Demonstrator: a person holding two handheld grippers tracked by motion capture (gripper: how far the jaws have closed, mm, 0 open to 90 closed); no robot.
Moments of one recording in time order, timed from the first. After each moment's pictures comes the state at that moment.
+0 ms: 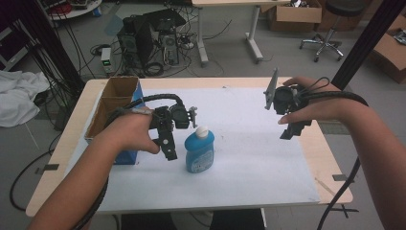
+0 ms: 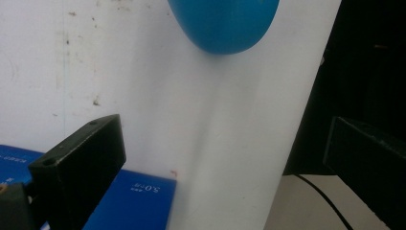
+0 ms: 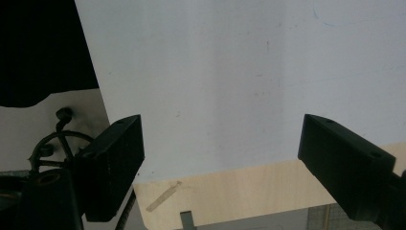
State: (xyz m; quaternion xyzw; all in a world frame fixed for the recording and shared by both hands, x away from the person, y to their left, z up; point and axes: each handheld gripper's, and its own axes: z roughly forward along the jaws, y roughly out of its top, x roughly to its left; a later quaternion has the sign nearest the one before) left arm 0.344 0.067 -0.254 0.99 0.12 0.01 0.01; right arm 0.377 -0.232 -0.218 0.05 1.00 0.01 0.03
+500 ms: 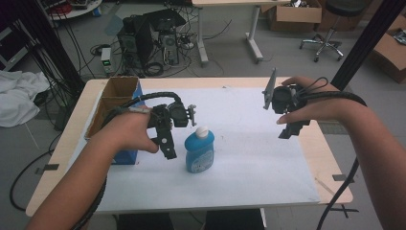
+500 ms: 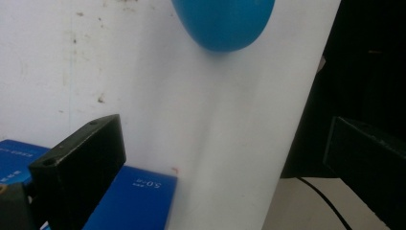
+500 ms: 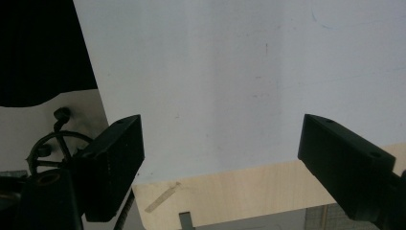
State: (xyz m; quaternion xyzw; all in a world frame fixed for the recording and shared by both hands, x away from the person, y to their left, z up) left arm 0.340 0.069 -0.250 0.99 0.12 0.01 0.01; right arm 0.376 -0.228 -0.218 0.05 1.00 0.01 0.04
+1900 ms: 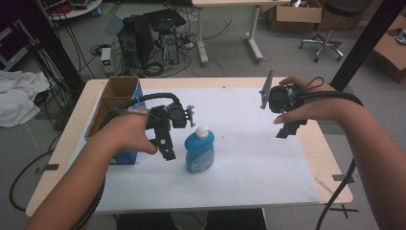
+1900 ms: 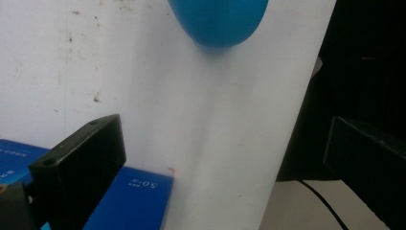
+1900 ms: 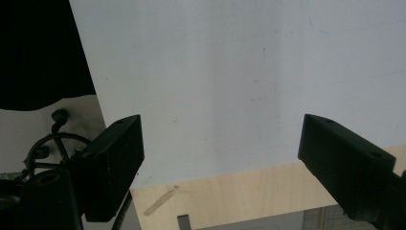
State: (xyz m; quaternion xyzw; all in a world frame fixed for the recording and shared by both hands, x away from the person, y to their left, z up) left arm 0.338 0.071 -0.249 0.99 0.12 0.01 0.02; right arm 0.377 -0.222 -0.218 0.05 1.00 0.01 0.04
